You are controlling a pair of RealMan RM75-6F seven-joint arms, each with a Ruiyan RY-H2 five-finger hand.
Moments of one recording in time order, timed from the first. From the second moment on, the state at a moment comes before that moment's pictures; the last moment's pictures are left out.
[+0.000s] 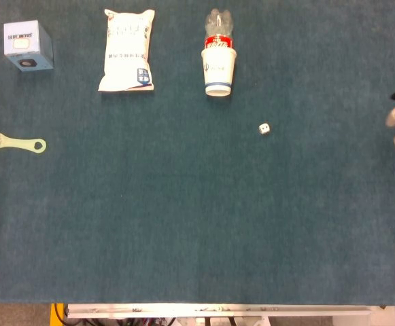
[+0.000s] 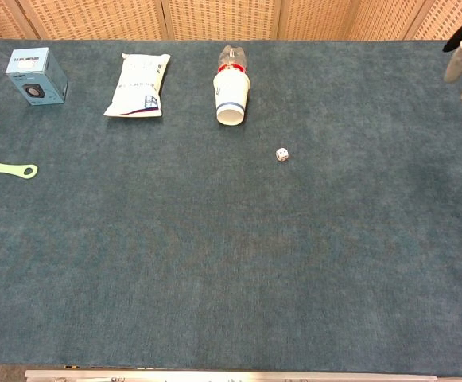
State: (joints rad) left arm -0.07 -1.17 -0.01 -1.42 1.54 1.54 0.10; right arm 0.30 -1.07 0.10 -1.76 -1.68 1.33 -0.25
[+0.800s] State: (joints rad) left arm -0.05 -1.18 0.02 -1.34 1.57 1.53 0.05; right arm 0.66 -1.13 0.22 -1.96 -1.08 0.95 -0.83
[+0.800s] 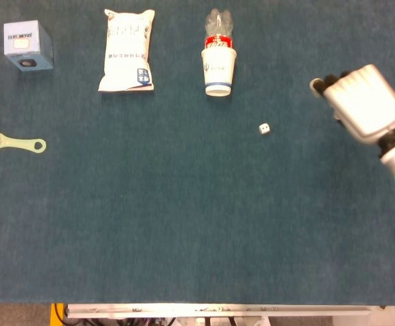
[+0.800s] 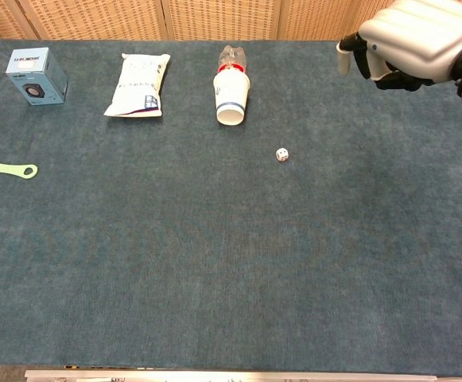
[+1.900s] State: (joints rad) left arm -0.03 -1.19 0.04 -1.26 1.57 1.53 -0.01; right arm 0.96 -1.26 0.13 -1.70 -0.71 0.80 -0.75
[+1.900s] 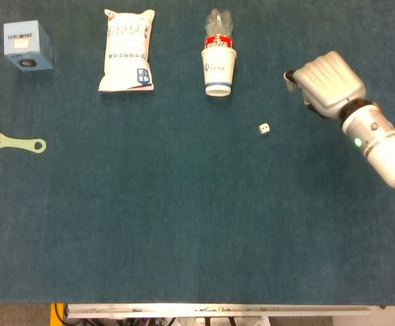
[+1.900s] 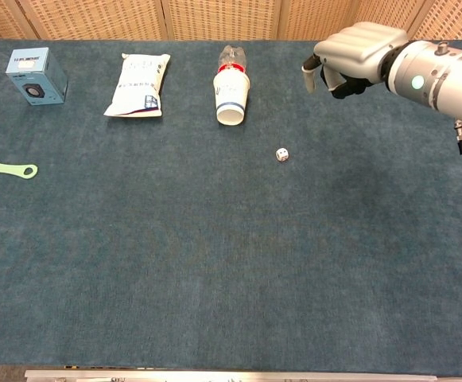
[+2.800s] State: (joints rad) left arm -0.02 -1.21 0.03 -1.22 1.56 1.51 -0.04; right arm 1.07 -1.41 0.05 -1.52 -0.65 0.70 -0.61
